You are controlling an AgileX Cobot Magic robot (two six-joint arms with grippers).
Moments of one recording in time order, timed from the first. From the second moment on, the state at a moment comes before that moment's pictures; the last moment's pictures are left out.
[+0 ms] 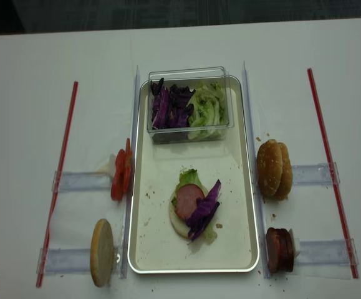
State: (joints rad) left arm -0.03 -0.02 -0.49 0.07 1.19 -0.06; right arm 0.09 -0.02 -0.47 0.02 1.12 -0.01
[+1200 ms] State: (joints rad) left arm -0.03 -0.02 -0.49 0.07 1.19 -0.06; right arm 0.09 -0.02 -0.47 0.02 1.12 -0.01
